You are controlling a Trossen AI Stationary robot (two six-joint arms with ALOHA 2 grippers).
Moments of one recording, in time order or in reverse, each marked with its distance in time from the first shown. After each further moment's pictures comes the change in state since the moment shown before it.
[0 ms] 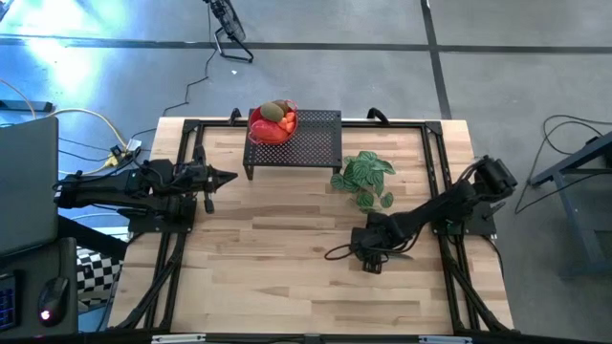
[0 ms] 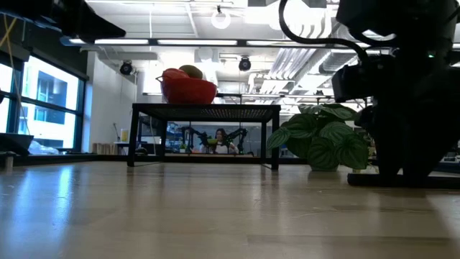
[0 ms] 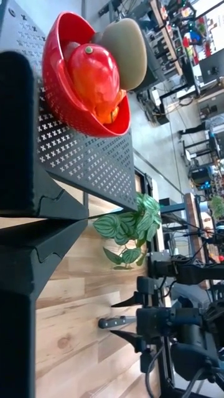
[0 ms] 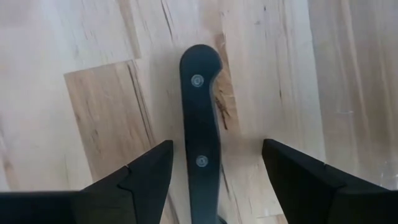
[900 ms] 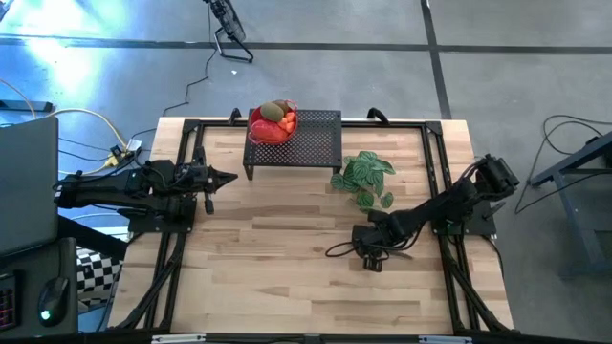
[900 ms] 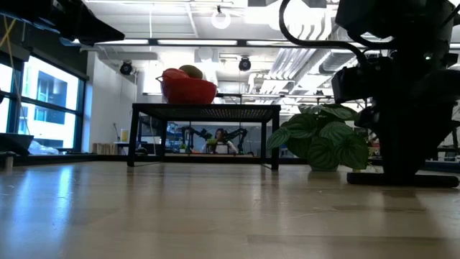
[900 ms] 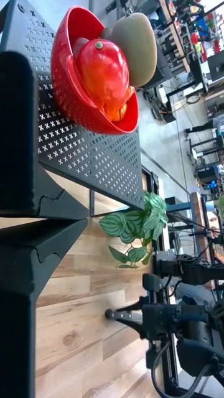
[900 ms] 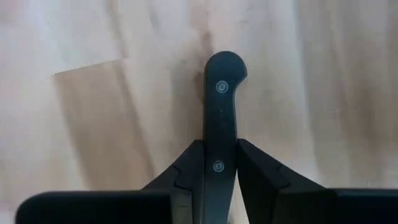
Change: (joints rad) left arm 0.000 0.000 0.000 -0.028 0.001 -0.022; right arm -0.002 -0.034 -0.014 0.008 -0.017 0.001
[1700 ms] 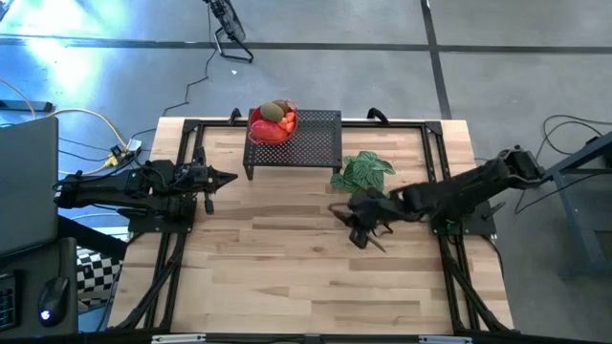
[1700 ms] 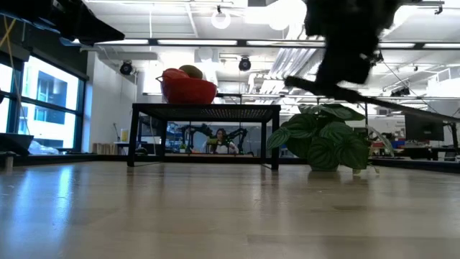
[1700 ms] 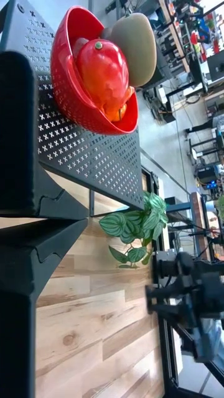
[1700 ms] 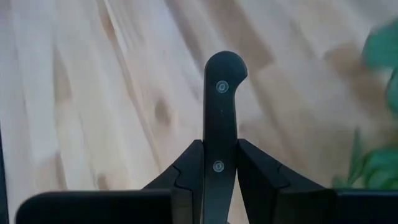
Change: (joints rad) left arm 0.000 0.000 0.000 0.001 0.000 0.002; right arm -0.153 -0.281 0.075 0.068 0.126 0.081
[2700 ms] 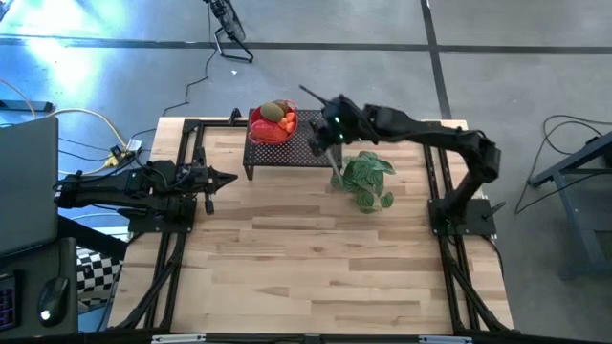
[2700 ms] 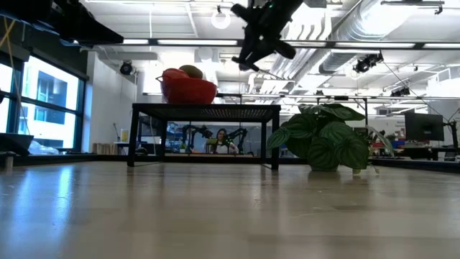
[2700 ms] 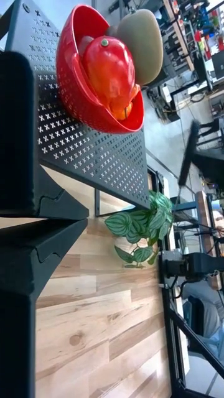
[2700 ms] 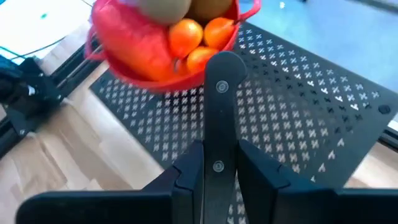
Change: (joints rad) left arm 0.000 0.000 0.000 -0.023 0.000 0.001; right arm -0.554 0.344 0.743 -0.257 -0.008 -0.140
